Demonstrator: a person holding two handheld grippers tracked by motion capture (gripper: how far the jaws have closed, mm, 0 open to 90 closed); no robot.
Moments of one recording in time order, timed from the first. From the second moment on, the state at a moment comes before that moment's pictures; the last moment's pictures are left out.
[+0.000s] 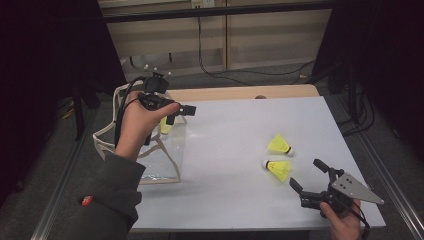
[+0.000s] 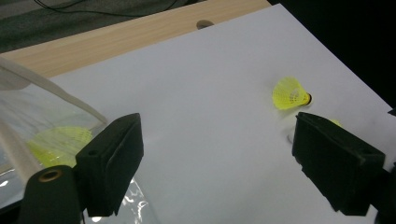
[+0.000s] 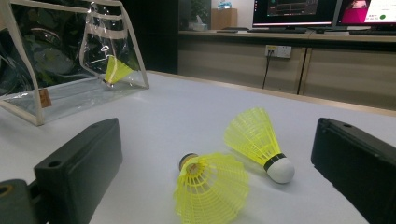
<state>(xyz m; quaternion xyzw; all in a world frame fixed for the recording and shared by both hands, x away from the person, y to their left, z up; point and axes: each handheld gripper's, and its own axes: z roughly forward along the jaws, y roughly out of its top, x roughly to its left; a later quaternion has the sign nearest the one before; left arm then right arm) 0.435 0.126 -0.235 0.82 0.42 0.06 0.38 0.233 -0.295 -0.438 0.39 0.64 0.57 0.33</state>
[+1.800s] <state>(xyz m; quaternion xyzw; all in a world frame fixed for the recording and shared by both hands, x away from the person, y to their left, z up) 0.420 0.052 -0.275 0.85 0.35 0.02 0.39 0.234 -0.297 -0.438 0.40 0.63 0.57 0.33</state>
